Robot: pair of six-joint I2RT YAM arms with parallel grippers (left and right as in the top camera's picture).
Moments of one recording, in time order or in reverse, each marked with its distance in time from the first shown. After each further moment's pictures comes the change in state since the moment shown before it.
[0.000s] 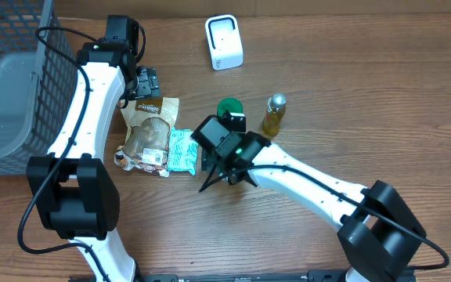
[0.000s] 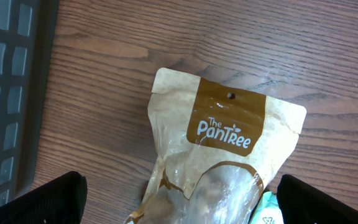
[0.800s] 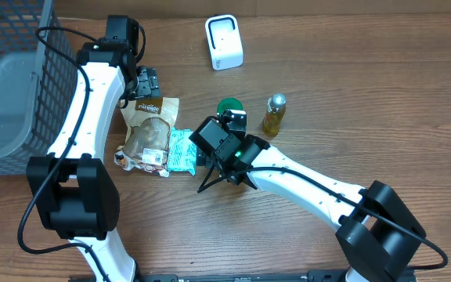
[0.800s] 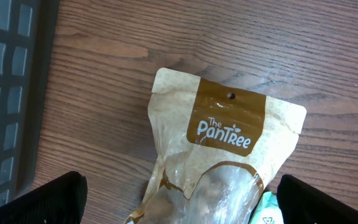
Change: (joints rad) left arm 0.000 0.000 0.000 0.000 0.000 0.000; right arm 0.005 0.000 -0.021 0.066 0.071 0.022
